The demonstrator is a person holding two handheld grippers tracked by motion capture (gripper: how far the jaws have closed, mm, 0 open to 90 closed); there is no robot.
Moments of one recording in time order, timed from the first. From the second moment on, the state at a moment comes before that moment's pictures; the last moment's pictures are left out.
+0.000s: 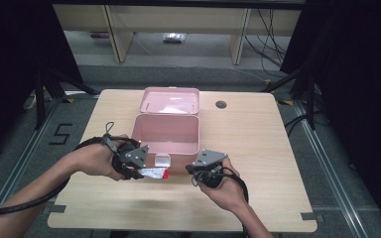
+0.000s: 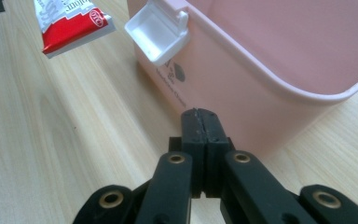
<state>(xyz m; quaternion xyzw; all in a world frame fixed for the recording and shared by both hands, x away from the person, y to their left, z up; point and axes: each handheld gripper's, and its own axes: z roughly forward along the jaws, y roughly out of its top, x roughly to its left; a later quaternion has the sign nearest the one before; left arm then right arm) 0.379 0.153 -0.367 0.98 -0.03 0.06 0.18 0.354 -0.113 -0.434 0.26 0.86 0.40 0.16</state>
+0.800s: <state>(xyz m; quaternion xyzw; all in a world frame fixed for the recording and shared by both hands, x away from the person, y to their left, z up) 0.393 0.155 -0.353 0.98 -0.02 0.08 0.19 0.352 -0.106 -0.436 0.25 0.86 0.40 0.17</state>
